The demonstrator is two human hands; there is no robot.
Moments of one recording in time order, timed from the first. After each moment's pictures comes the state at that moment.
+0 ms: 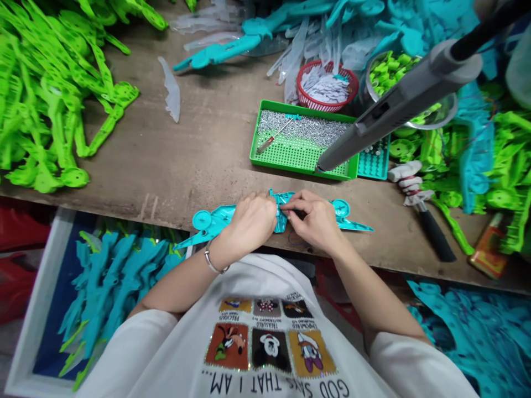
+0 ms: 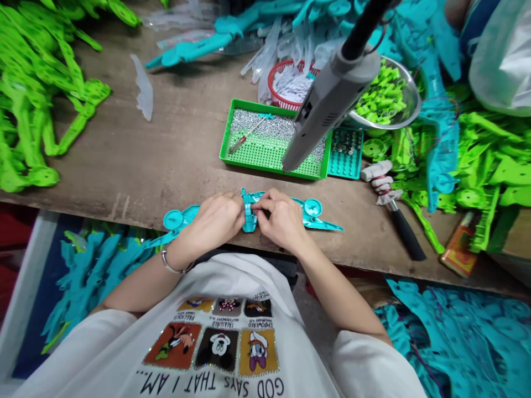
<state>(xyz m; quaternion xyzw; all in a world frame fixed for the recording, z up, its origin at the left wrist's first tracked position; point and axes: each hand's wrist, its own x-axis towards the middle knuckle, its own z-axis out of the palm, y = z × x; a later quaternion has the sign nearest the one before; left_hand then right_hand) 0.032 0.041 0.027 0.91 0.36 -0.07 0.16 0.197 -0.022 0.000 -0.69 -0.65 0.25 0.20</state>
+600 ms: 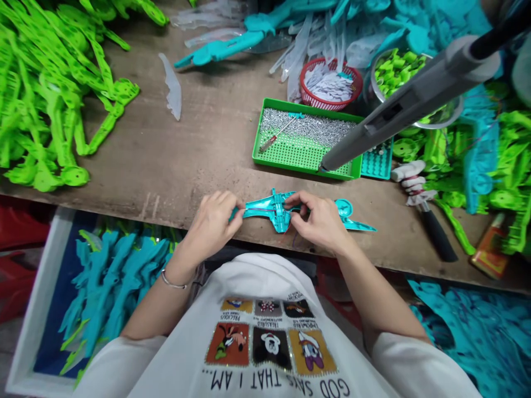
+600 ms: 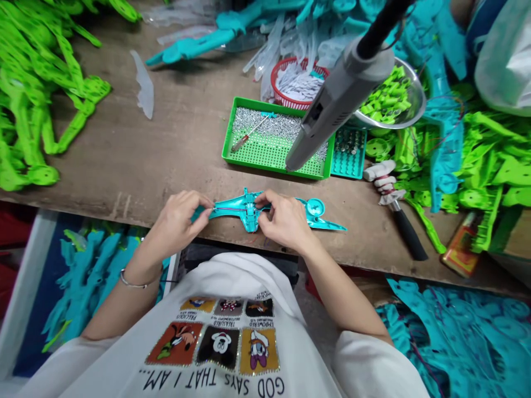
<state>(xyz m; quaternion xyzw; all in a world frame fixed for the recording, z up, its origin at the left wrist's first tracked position) -0.049 0.048 0.010 0.89 0.39 0.11 0.23 0.196 -0.019 0.013 -0.70 -0.61 0.32 0.19</state>
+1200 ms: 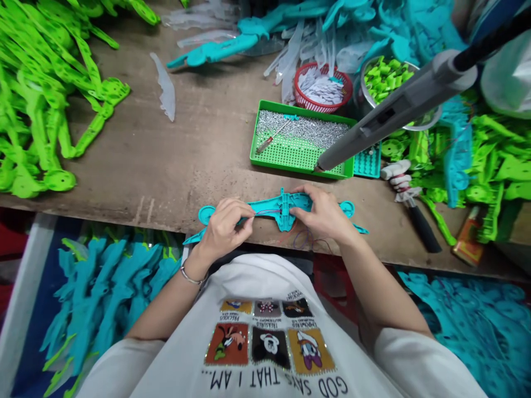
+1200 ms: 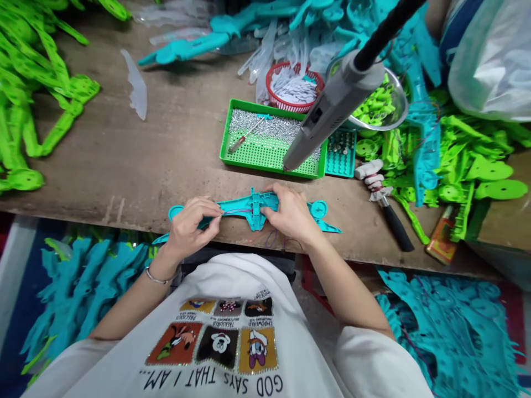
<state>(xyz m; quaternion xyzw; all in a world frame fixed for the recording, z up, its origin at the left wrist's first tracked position) -0.040 0.039 -0.029 0.85 0.28 0.36 0.26 0.207 -0.009 0.017 -0.74 -0.59 0.31 0.12</state>
